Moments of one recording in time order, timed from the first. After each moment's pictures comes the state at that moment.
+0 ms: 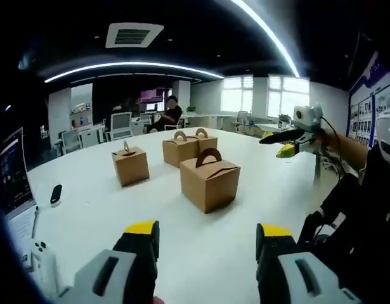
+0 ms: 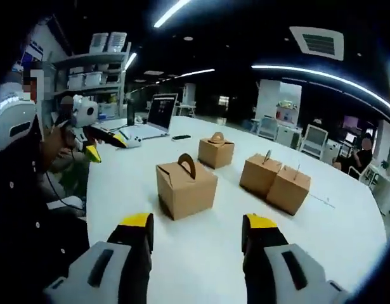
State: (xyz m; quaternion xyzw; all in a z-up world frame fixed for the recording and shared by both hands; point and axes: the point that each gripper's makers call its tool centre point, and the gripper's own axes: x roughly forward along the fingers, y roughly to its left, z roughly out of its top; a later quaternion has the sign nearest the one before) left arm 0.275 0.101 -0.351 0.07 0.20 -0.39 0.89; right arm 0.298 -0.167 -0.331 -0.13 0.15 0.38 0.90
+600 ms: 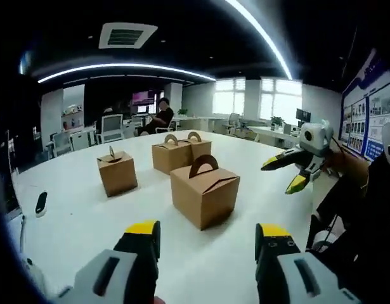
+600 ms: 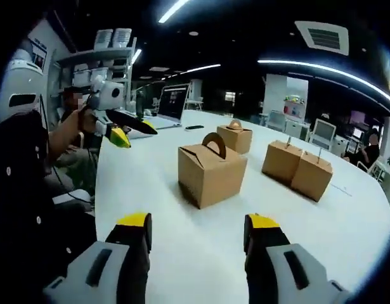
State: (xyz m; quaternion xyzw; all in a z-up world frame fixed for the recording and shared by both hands) left arm 0.317 0.063 -0.359 0.05 0.19 -0.43 0.88; right arm 0.299 -0.117 -0.376 -0.12 0.17 0.41 0.89
